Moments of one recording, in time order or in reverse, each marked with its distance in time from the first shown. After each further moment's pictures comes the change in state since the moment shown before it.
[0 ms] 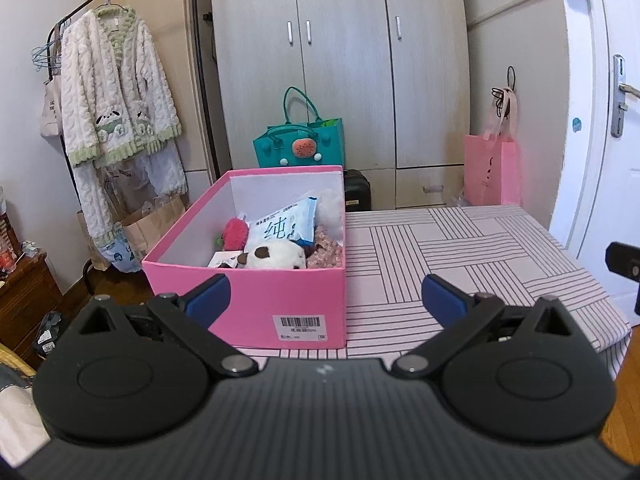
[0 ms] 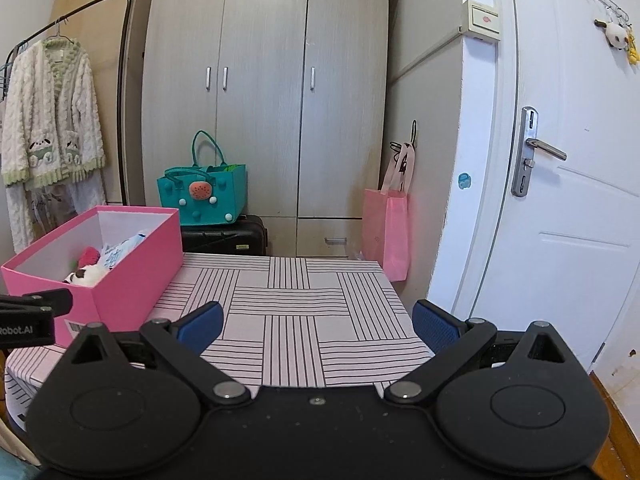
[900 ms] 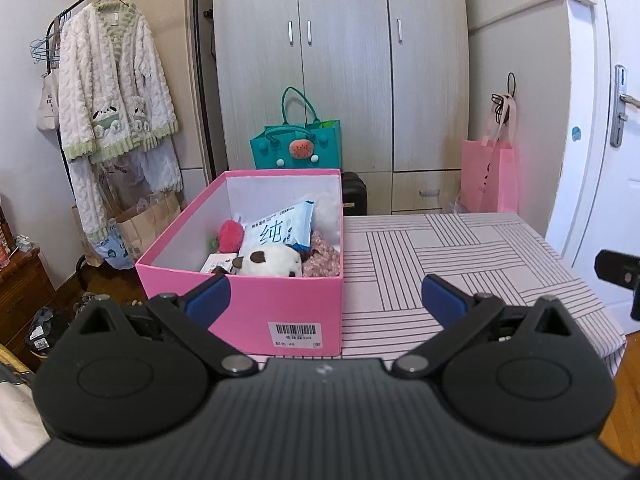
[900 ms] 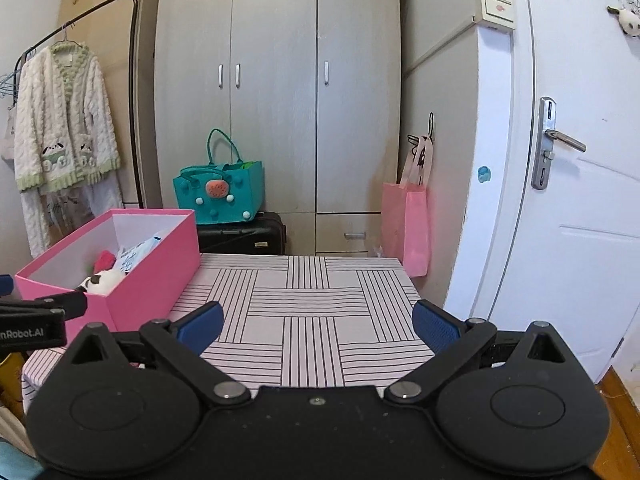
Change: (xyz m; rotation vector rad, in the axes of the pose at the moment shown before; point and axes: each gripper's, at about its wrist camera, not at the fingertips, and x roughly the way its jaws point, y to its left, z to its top) left arm 0.005 0.001 0.006 -0.020 -0.001 -0.018; right arm 0.011 -0.003 0.007 0.028 0.024 0.074
